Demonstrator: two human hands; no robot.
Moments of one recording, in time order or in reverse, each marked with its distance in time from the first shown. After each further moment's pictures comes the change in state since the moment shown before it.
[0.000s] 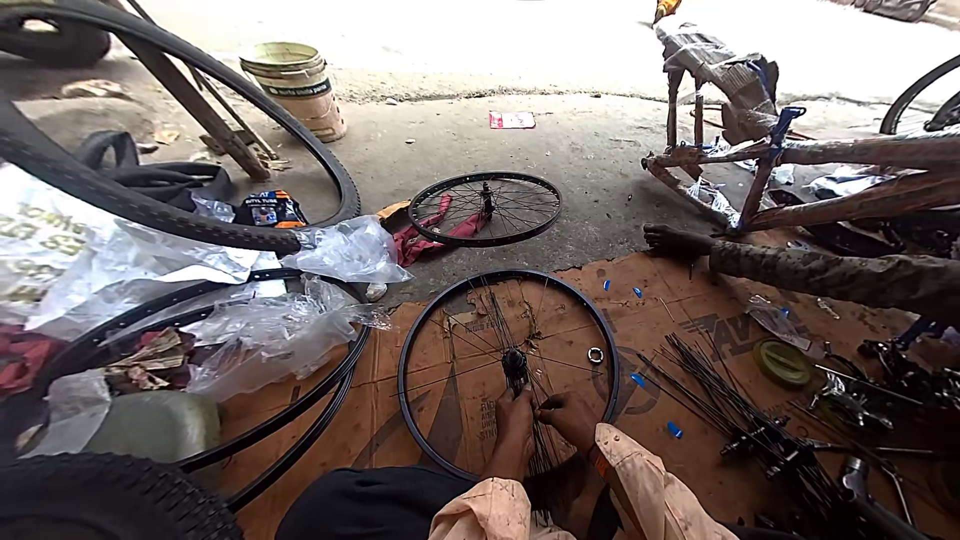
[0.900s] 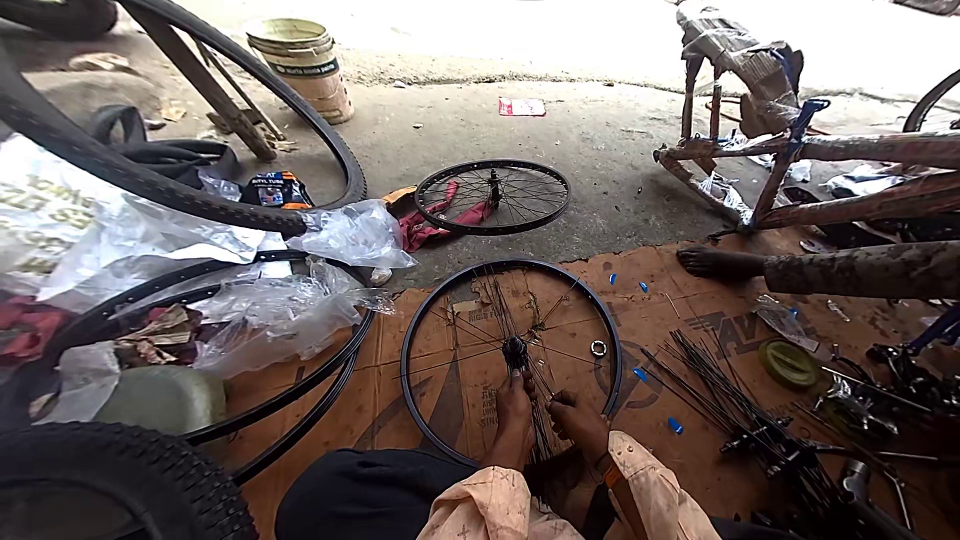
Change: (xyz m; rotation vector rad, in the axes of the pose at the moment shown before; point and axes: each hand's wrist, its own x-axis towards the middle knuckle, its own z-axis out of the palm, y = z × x) left_hand -0.002 0.002 -0.001 -0.124 0.017 -0.036; right_hand -0.016 0.017 0.010 0.374 0.010 0.039
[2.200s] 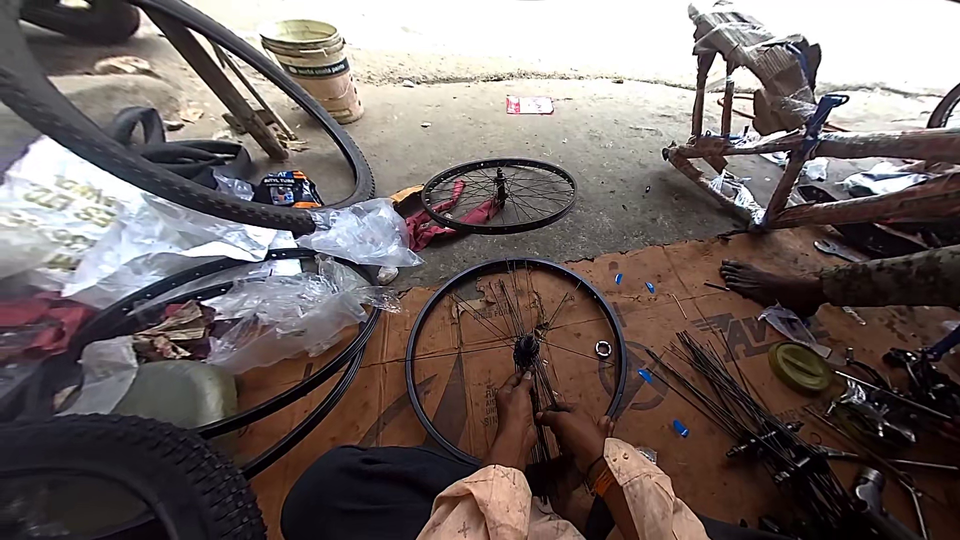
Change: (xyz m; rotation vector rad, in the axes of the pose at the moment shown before) left_hand 0.001 -0.001 -0.001 -0.095 0.017 0.017; right_hand -0.001 0.007 0.020 0.177 0.014 0.097
